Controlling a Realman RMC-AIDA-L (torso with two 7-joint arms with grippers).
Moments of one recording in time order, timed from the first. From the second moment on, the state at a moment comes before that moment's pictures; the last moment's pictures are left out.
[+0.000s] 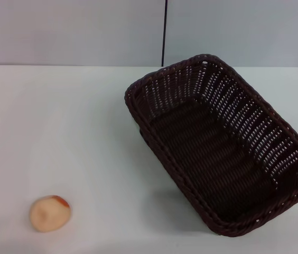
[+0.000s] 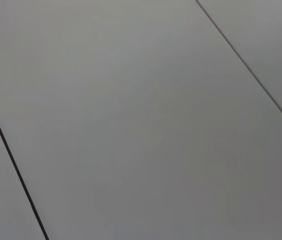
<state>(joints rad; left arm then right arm) -0.14 -2.07 -0.89 -0.15 2.13 1.62 -0.39 0.25 2.08 0.20 -0.09 -1.21 -1.53 0.75</state>
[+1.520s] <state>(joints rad) -0.13 -2.07 -0.88 -0.15 2.13 1.65 -0.42 0.41 1.97 -0.27 -1.24 -1.98 -1.76 2.01</state>
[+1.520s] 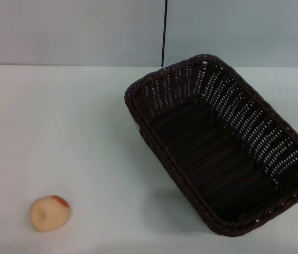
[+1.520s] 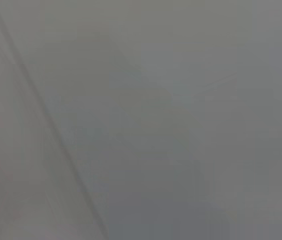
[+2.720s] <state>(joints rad) -0.13 -2.07 -0.87 -0.14 2.13 1.64 -0.43 0.79 1.95 -0.82 -0.94 -2.51 -1.70 2.25</state>
